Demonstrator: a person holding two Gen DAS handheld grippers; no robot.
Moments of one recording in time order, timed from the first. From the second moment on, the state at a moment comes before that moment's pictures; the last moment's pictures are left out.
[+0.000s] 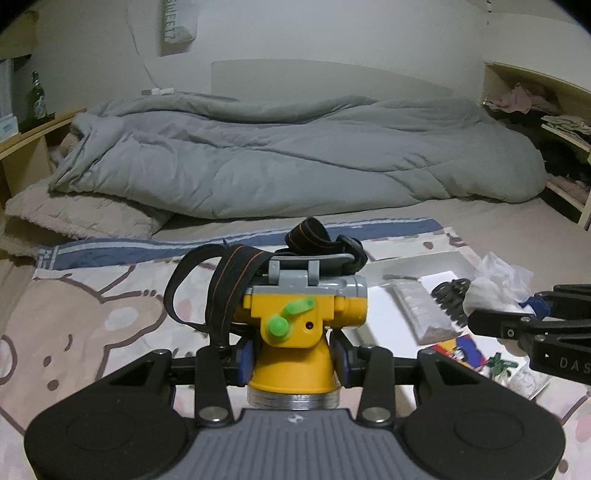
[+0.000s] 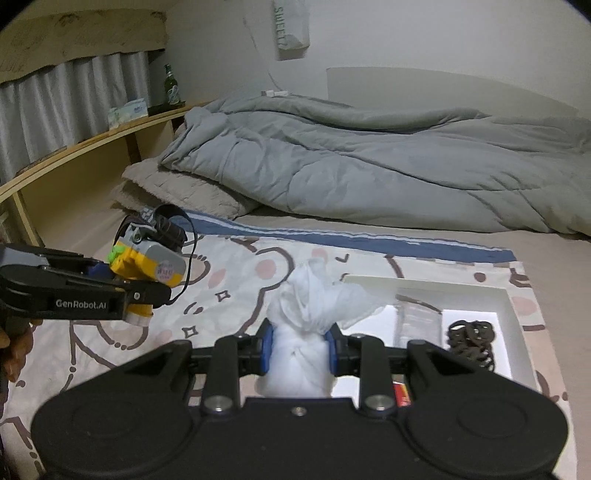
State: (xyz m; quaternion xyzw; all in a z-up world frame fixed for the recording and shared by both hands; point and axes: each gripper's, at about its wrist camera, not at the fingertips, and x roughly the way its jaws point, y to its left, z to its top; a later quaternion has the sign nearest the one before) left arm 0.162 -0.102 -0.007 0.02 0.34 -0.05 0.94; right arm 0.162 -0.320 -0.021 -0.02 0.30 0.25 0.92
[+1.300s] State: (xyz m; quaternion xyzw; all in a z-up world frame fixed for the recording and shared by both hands) left arm 0.255 -0.265 -0.035 0.05 0.33 -0.17 0.93; right arm 0.211 -0.454 -0.051 -0.03 0.31 0.16 0.93
